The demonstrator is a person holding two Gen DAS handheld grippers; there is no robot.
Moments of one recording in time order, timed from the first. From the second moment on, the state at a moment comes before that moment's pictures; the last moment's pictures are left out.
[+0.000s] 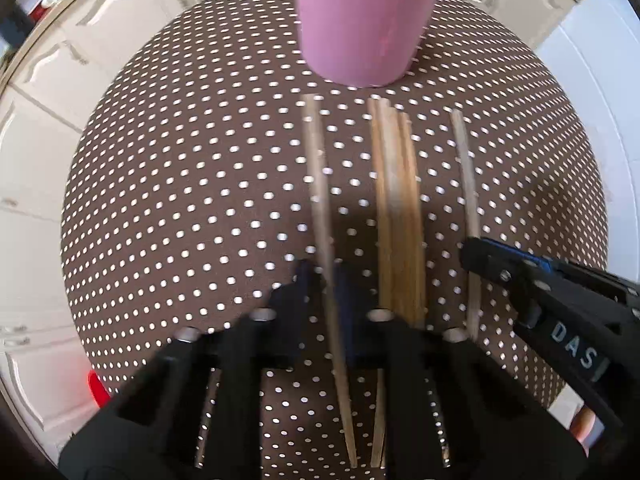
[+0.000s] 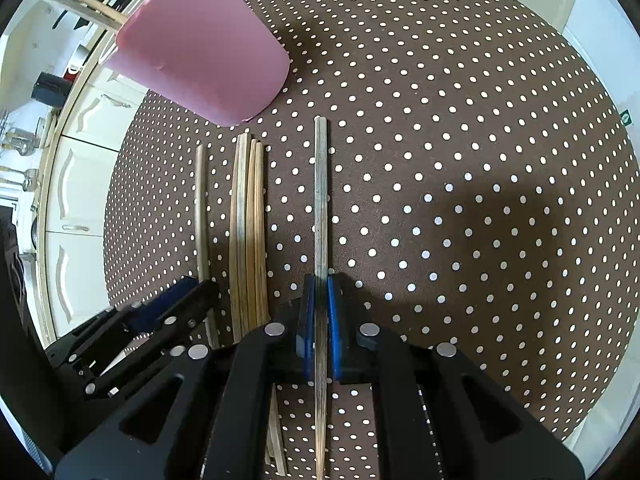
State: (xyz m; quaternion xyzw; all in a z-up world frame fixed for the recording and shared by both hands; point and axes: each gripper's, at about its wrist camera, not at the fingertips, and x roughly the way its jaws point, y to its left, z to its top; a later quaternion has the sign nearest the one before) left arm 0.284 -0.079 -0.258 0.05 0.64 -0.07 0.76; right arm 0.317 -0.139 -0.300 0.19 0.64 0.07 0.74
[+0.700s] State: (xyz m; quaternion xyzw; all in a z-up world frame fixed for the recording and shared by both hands) left arm 0.259 -0.020 -0.225 0.00 0.60 -0.08 0.79; right arm 0.296 -0.185 -0.261 0.20 0.60 0.06 0.77
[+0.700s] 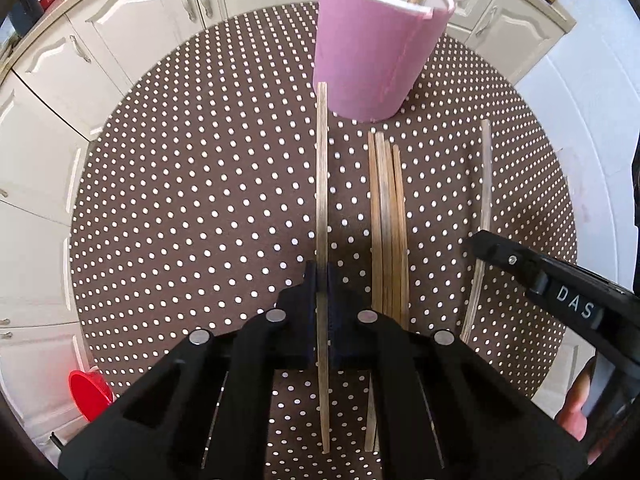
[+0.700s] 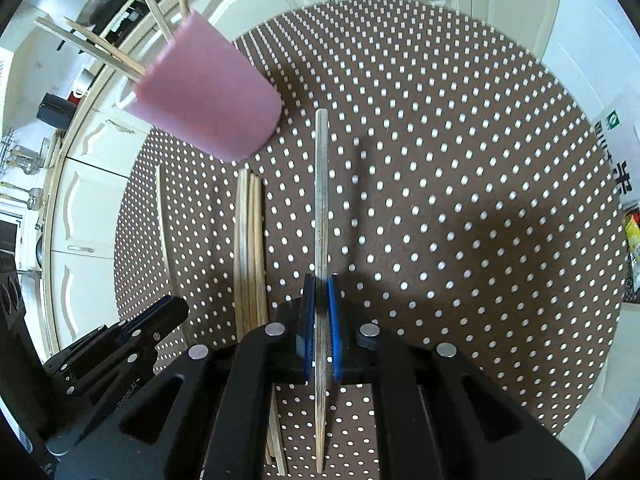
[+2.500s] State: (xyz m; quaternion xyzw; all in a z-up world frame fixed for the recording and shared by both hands) left arm 0.256 0.001 0.004 -0.04 0.38 -0.09 0.92; right arm 0.324 -0.206 -0.045 0.19 0.34 0.08 0.92
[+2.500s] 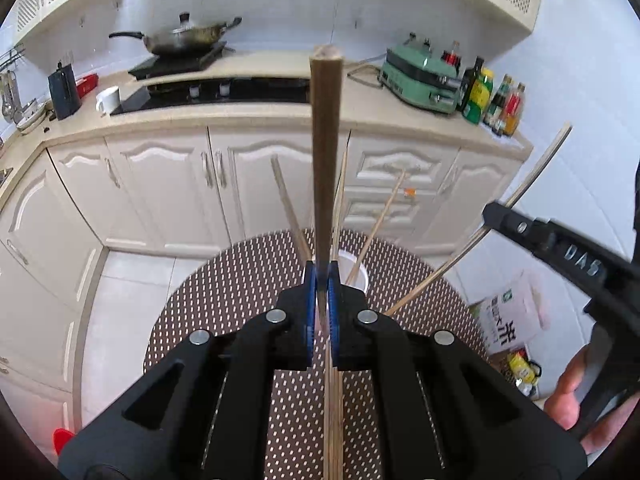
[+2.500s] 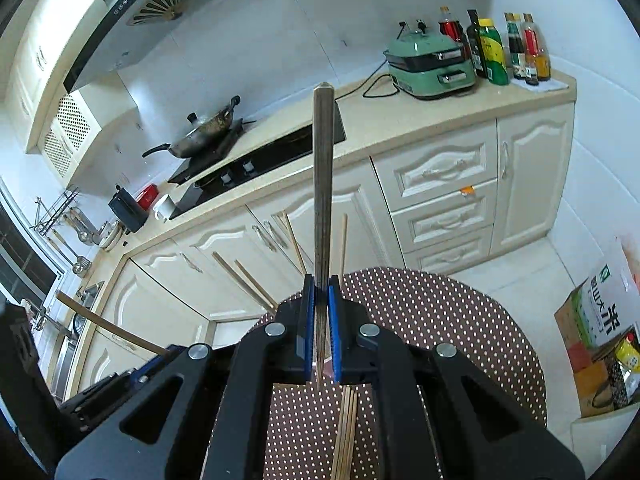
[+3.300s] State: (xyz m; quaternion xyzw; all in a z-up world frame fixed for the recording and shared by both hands) left arm 0.327 -0.009 -0.040 -0.04 0.44 -0.06 0.90; right arm 0.393 -0.197 -0.085 0.17 0.39 0.07 0.90
